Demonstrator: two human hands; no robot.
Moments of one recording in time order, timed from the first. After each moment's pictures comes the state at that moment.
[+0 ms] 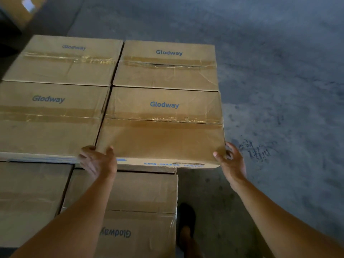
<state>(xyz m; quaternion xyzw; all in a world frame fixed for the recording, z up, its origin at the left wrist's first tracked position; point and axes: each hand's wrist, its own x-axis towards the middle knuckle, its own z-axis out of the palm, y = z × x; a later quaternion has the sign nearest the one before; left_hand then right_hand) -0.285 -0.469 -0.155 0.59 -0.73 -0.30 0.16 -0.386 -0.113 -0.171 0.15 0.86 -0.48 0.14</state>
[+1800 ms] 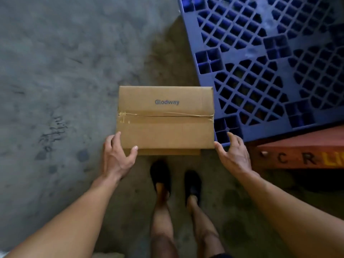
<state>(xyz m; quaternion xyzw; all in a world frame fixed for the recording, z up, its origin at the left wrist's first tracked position) -0.141 0.327 -0.274 -0.39 -0.88 -0.12 -0.26 0.177 0.441 -0.306 0.73 0.60 -0.33 0.05</state>
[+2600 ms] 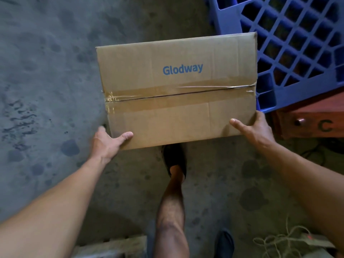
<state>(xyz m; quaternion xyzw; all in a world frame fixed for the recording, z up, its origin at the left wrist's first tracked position) -0.275 0.365 -0.472 -0.23 -0.87 -0.02 -0.43 0.134 0.470 -0.457 0.80 0.42 -0.42 0.05</state>
